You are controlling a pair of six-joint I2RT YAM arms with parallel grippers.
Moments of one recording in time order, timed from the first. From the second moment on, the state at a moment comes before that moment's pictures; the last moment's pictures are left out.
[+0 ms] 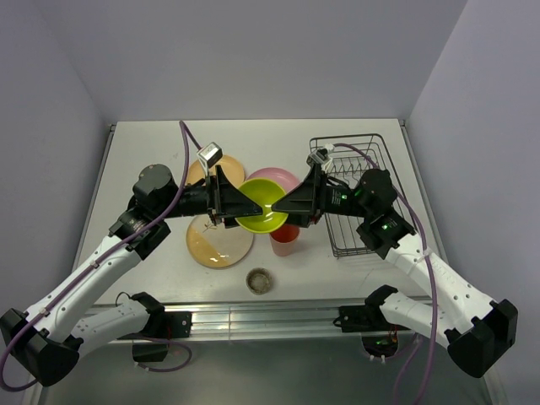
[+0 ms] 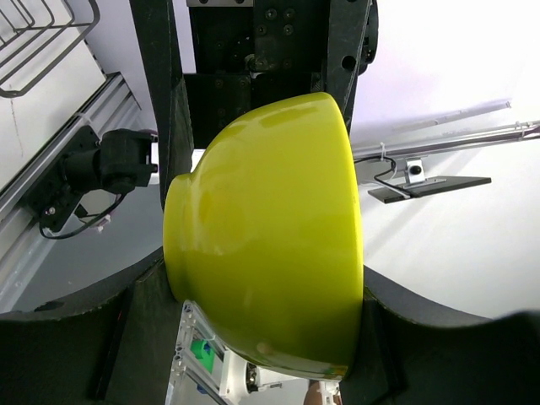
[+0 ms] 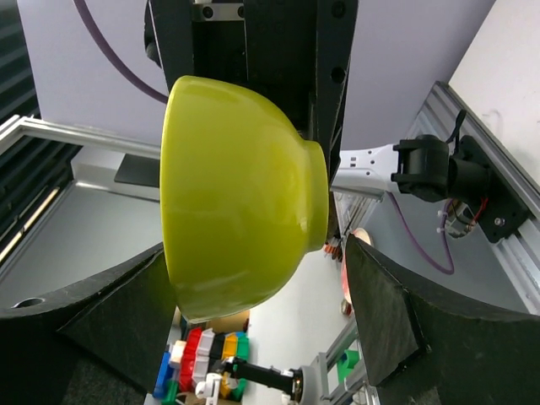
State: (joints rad) left arm -0.63 0.98 0.95 0.04 0.83 -1.34; right arm 0.56 0.94 0.83 0.23 -0.87 1.43
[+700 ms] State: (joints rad) left arm -0.63 0.98 0.95 0.02 0.80 -1.31; right arm 0.62 0.98 0.84 0.26 -0.82 1.46
